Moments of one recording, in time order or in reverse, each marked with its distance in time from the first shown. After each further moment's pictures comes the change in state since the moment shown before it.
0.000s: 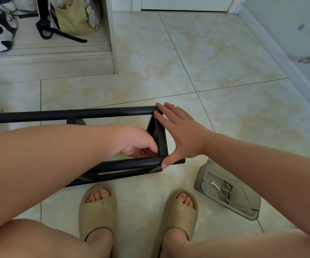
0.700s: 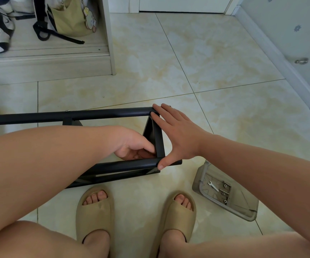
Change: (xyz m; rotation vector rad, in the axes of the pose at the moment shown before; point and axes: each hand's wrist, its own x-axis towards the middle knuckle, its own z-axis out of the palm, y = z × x) left_hand 0.005 -0.003 -0.008 0.028 -0.155 -0.136; right_hand -0.002 -0.003 -0.003 0.008 -0.008 0.011
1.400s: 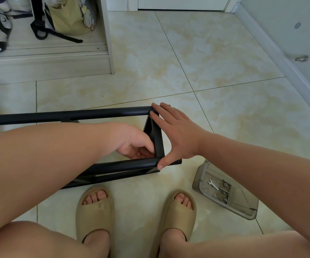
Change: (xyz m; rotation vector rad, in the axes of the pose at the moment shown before) left_hand 0.000 0.009 0.003 0.004 0.031 0.007; right_hand 0.000 -0.001 -0.001 0.000 -0.008 0.001
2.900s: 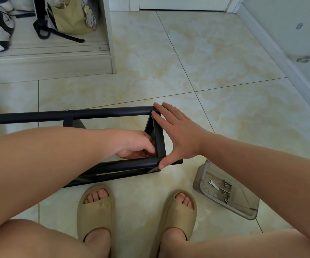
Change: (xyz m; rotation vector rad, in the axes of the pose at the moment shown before) left_hand 0.001 -0.017 0.005 -0.105 0.026 0.237; right_hand 0.002 0.003 0.006 0.019 0.006 -0.015
